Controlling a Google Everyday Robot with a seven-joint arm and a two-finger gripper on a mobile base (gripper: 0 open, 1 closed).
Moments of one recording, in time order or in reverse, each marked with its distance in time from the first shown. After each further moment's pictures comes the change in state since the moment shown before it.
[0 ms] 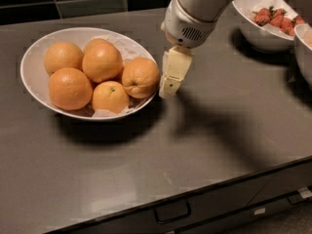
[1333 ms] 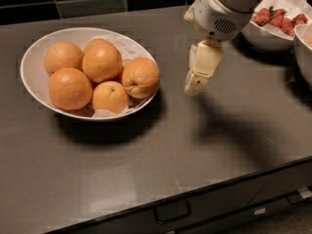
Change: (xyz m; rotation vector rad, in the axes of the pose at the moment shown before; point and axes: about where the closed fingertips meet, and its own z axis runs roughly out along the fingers) arm 0.038 0.005 -0.046 0.073 0.037 0.004
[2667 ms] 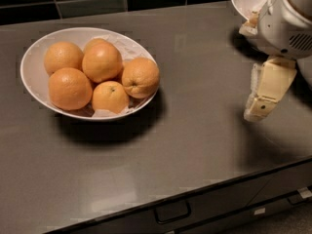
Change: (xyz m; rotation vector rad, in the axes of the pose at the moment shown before) arm 0.087 0.058 -0.059 -0.012 0.156 0.099
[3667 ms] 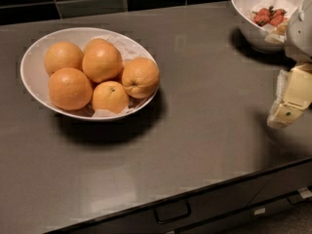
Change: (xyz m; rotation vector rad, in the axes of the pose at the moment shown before) arm 0.044 0.006 -0.004 -0.014 0.032 0.093
